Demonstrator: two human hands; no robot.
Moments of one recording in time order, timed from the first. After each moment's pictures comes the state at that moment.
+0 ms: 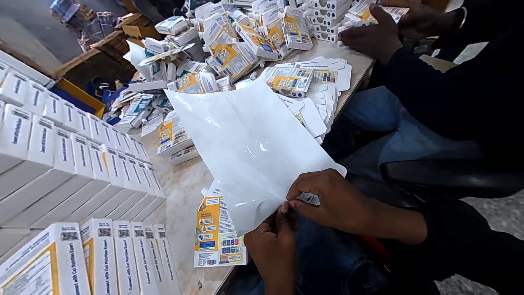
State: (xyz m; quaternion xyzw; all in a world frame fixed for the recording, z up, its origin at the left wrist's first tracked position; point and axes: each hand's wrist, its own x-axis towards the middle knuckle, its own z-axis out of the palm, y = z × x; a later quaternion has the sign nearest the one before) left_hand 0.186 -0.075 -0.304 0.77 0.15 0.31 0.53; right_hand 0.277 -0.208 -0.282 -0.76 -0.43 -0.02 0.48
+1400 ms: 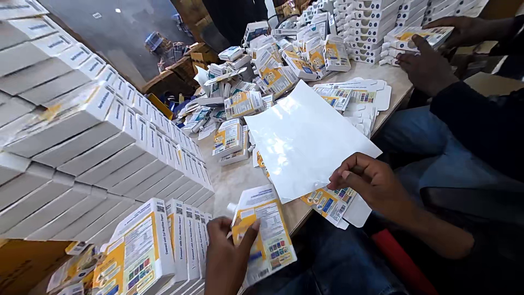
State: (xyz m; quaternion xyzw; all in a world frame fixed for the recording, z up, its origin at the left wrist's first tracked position) left_hand 0.136 0.057 -0.259 0.85 0.28 0.19 0.40; right_hand 0.298 -0.220 -0.280 -0.65 -0.30 0.03 0.70
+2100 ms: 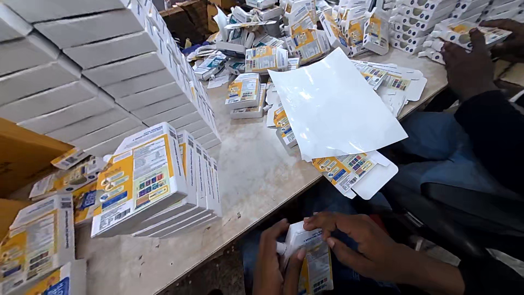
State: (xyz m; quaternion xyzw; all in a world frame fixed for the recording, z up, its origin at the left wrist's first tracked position) left_hand 0.041 -0.035 -0.325 0.80 0.14 0.18 0.55; right_hand 0.206 -0.204 -0.325 -0.61 -0.56 0.15 0.54
